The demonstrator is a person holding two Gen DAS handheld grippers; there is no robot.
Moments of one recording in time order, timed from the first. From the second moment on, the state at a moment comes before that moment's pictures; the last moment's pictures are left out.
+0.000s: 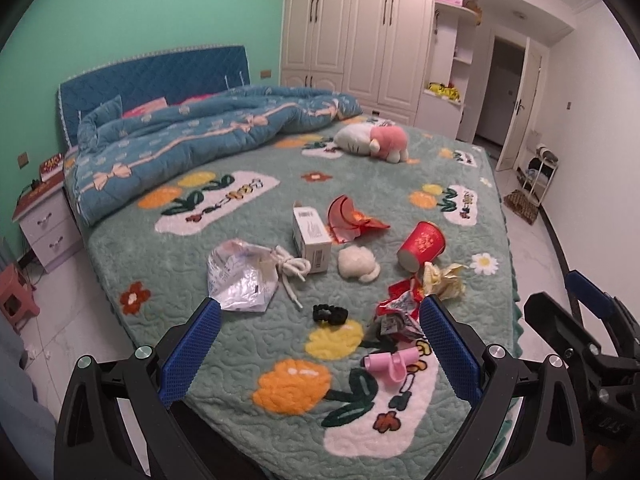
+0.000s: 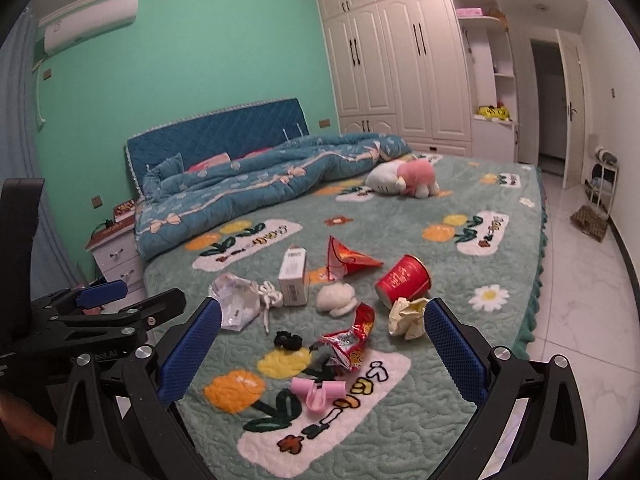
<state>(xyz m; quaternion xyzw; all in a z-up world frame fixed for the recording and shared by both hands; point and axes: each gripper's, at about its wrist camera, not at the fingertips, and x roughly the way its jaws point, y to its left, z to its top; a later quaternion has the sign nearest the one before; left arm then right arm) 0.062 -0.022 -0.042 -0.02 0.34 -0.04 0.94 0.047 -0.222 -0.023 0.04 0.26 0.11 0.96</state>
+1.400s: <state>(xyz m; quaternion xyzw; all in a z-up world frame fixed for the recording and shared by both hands) 0.151 -0.029 -0.141 0.00 0.50 -0.08 0.86 0.198 -0.223 -0.130 0.11 0.47 0.17 0.86</state>
